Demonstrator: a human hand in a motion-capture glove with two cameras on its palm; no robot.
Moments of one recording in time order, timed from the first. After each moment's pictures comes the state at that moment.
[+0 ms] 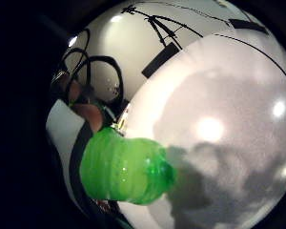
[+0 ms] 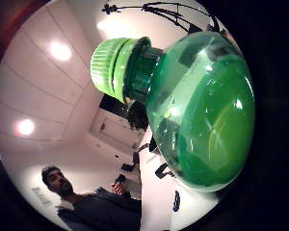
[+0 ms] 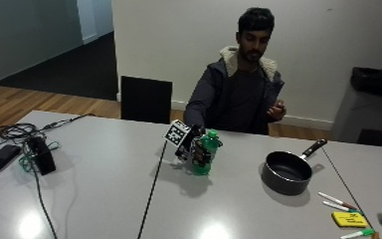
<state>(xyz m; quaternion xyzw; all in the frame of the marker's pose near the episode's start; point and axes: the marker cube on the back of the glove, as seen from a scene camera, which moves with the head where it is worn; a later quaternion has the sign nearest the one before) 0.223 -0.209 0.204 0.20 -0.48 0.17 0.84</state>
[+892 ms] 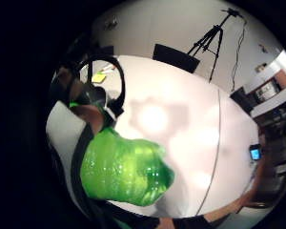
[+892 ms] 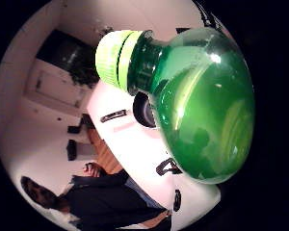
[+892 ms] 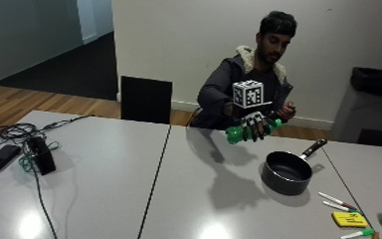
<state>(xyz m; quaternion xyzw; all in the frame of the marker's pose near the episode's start) 0.029 -0.280 0.067 -0.01 -0.08 0.00 1.00</state>
